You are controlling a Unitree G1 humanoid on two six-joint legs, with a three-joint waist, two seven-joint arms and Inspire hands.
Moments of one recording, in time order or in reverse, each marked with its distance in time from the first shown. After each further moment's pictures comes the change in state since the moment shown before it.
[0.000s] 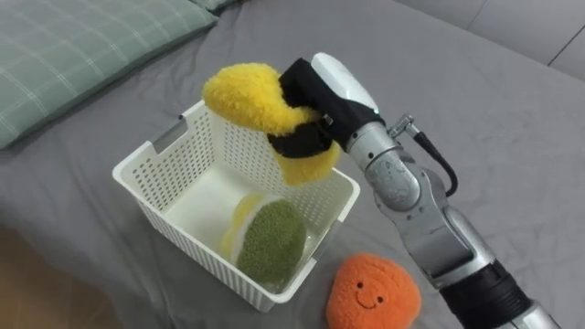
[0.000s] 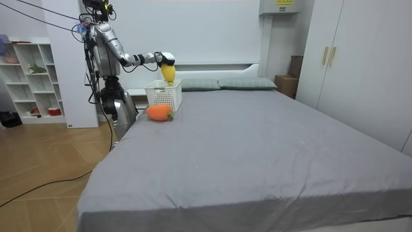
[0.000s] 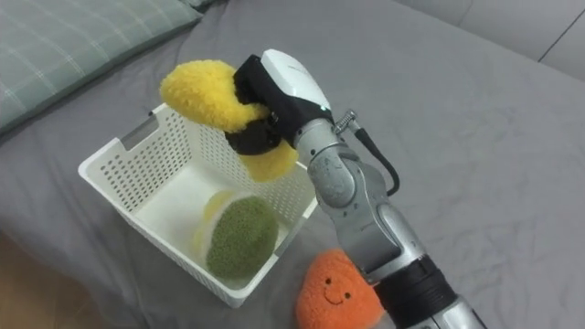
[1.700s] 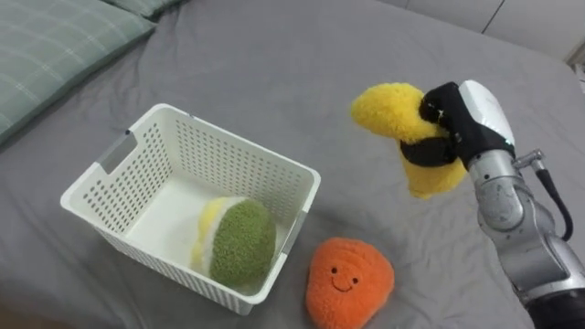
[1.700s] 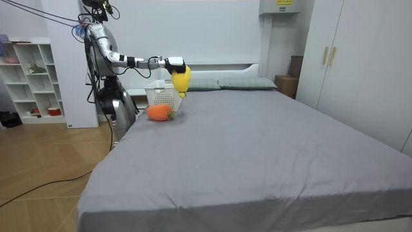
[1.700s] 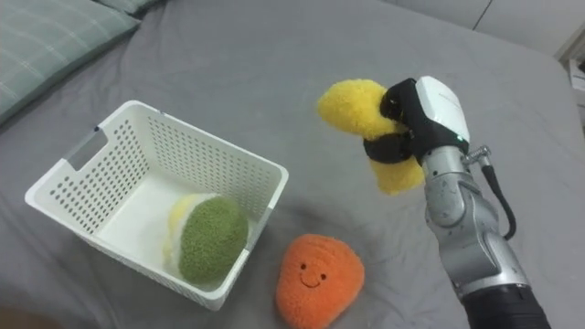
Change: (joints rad) left arm 0.063 0.021 0.068 0.002 -0.005 -0.025 0.020; right arm 0.169 -0.219 -0.286 0.088 -0.032 -0.101 -0.152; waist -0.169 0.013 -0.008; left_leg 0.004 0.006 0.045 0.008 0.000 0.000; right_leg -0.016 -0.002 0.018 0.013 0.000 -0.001
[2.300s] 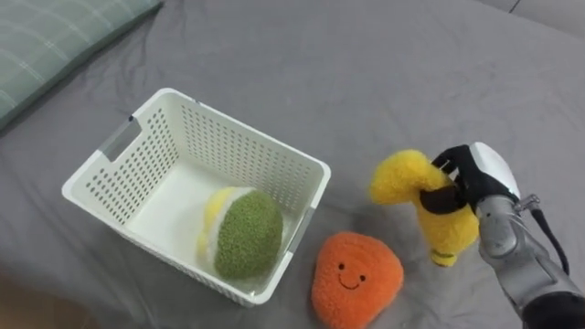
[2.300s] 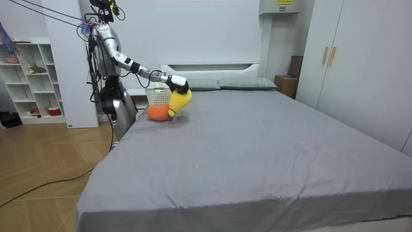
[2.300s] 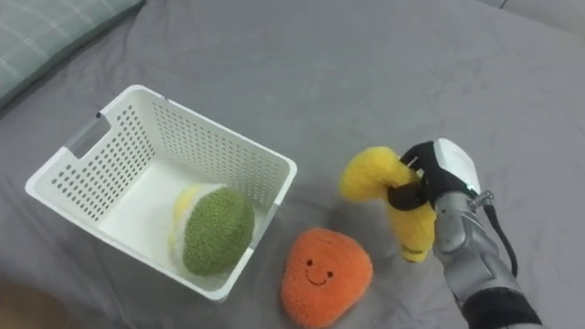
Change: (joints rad) left arm 0.007 0.038 -0.042 0.004 0.002 -0.003 -0.002; right arm -0.033 -0.007 0.049 0.449 0.088 -0.030 -0.101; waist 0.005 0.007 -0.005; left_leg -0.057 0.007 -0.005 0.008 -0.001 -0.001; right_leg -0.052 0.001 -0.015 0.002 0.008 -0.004
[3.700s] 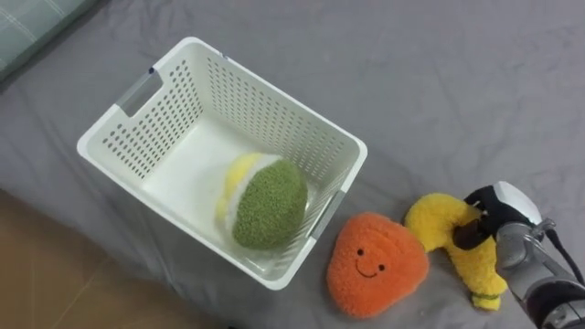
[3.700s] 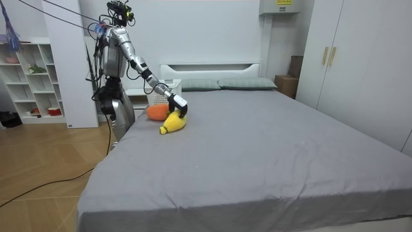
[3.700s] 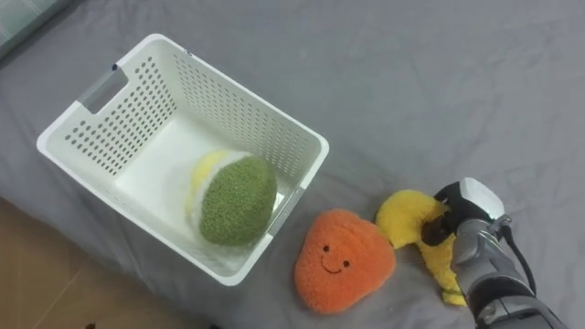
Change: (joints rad) left arm -0.130 0.017 -0.138 0.058 0.035 0.007 0.017; right arm -0.188 0.002 0.112 0.602 0.052 0.008 -0.045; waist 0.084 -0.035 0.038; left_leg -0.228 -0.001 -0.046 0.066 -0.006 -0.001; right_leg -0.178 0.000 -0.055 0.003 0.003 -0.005
